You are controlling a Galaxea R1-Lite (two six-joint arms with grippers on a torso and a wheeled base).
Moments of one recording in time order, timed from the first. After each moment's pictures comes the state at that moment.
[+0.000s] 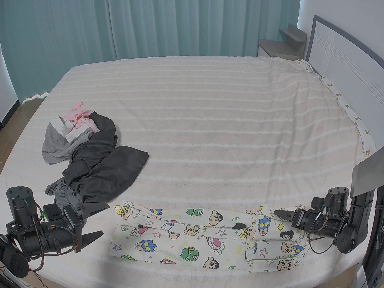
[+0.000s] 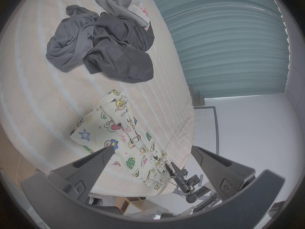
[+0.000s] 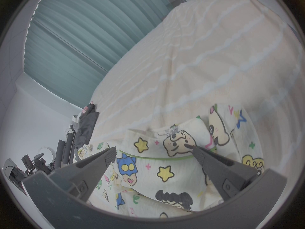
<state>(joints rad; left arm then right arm) -0.12 1.48 -0.02 -1.01 -0.47 -1.12 0.15 2.24 -0.12 -1.55 0.29 0.56</state>
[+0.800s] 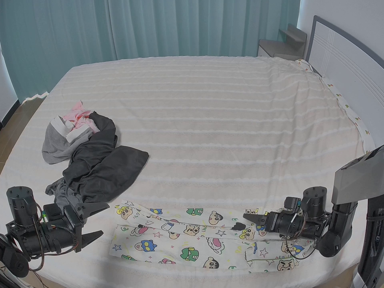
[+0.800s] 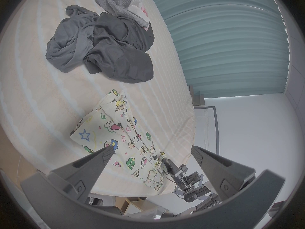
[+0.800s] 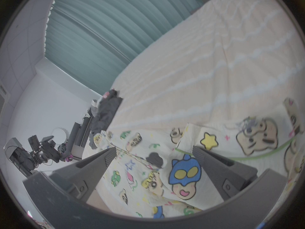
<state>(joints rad) -0.12 1.48 -0.02 -1.01 -0.47 -1.12 0.38 2.26 -0.26 -1.53 0.29 0.57</state>
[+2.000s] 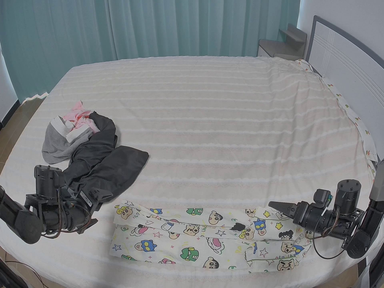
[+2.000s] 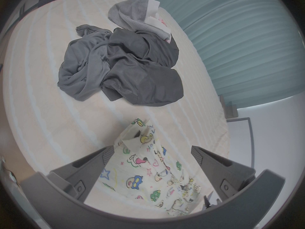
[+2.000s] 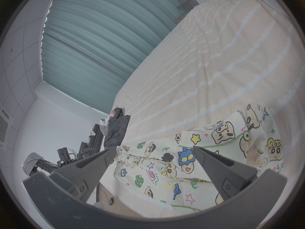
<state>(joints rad) -0.13 1.67 -0.34 -0.65 -0.17 -1.04 0.31 1.96 -0.07 -1.49 0.29 0.73</state>
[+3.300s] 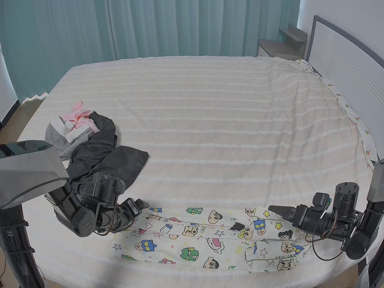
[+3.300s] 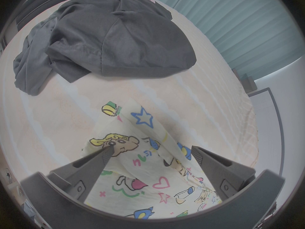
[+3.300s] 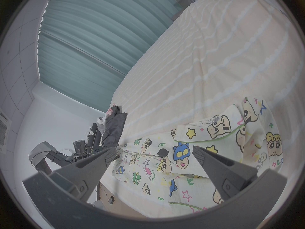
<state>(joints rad) -0.33 2.12 -0.62 -0.67 0.03 -0.94 0.31 1.98 -0.05 -1.50 0.30 0.74</state>
